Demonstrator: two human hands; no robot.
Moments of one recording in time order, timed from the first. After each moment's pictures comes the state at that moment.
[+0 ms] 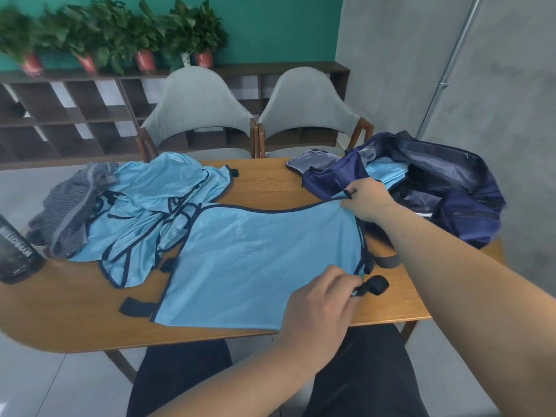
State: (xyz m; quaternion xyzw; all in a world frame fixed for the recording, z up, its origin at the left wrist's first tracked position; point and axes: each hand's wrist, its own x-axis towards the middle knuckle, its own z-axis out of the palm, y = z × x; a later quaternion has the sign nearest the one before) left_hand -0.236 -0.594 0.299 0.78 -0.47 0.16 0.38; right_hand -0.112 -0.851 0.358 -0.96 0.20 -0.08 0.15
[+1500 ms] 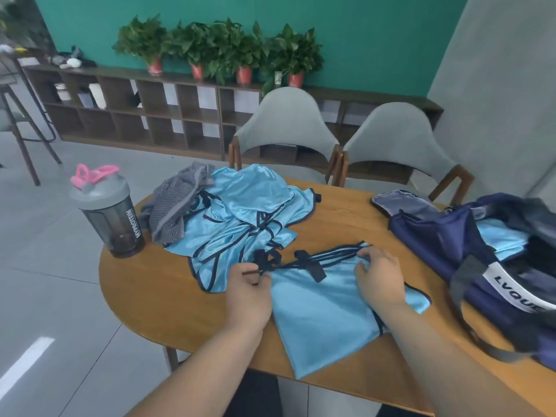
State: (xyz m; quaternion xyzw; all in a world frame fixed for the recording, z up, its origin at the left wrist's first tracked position) left_hand -0.088 -0.427 0.286 0.71 0.18 0.03 0.68; right_hand -0.071 -0.692 0.277 -0.94 0.16 -0.14 0.26
